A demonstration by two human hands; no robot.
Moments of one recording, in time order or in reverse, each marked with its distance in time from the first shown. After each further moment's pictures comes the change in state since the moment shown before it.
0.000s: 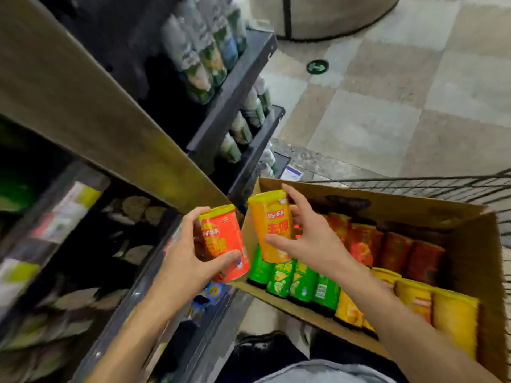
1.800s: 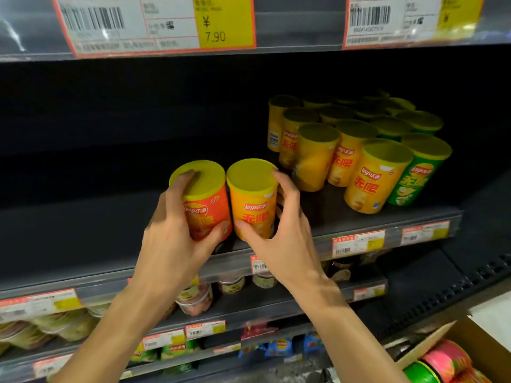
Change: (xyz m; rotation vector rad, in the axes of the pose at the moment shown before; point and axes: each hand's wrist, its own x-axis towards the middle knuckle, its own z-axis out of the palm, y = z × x) left_hand -0.262 -0.205 -0.296 0.247 1.151 -0.116; right_hand -0.049 -0.258 0.447 -0.079 -0.404 -0.763
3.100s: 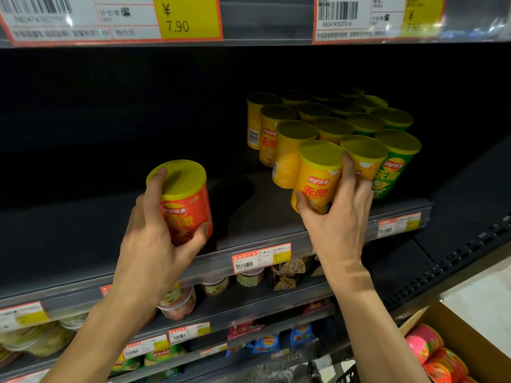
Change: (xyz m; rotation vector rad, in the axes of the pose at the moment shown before) left_hand -0.001 -0.002 0.006 -0.014 -0.044 0.004; right_hand 0.014 0.044 -0.070 -0.649 0.542 0.051
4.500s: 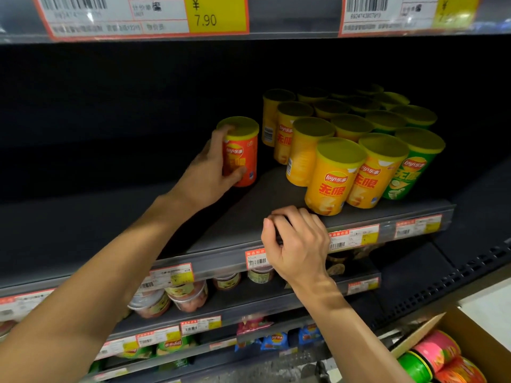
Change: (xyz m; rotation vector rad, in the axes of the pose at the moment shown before) left_hand 0.115 -0.015 0.050 -0.111 -0.294 0.092; right_hand -0.053 -0.023 0.047 0.096 0.125 -0.551
